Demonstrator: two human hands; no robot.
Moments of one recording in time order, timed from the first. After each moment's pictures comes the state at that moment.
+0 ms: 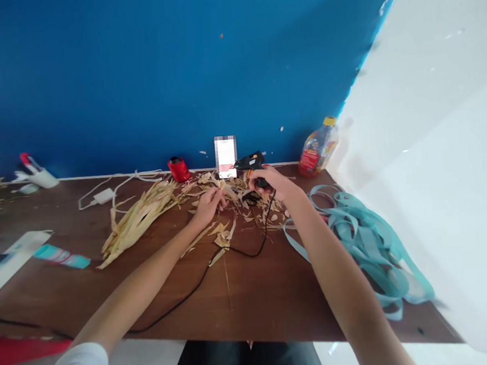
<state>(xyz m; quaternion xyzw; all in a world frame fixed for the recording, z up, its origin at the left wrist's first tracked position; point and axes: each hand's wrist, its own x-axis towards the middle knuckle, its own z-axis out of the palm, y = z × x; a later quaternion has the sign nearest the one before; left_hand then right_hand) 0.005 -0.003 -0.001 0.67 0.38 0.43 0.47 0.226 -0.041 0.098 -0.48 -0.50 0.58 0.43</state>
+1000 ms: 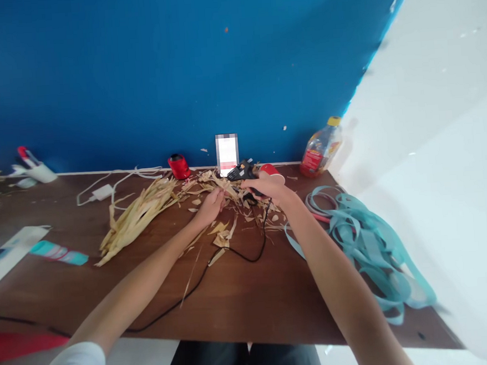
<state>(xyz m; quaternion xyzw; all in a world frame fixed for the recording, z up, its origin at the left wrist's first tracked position) 0.008 -0.003 -0.007 0.69 0.40 0.39 0.45 0.207 -0.042 0.085 -0.61 -0.53 0.46 0.37</state>
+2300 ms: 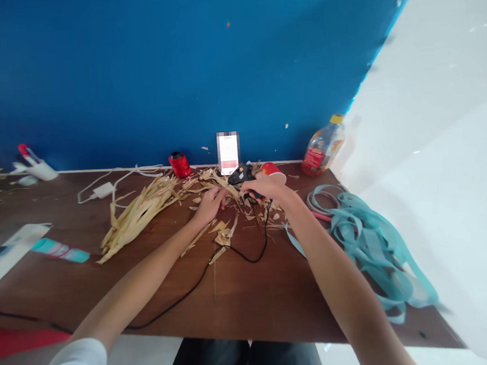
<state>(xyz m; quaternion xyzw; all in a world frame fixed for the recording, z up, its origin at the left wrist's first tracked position) 0.007 -0.004 -0.003 0.68 0.41 0.41 0.44 0.203 -0.044 0.087 -0.67 -0.53 0.43 0.30</state>
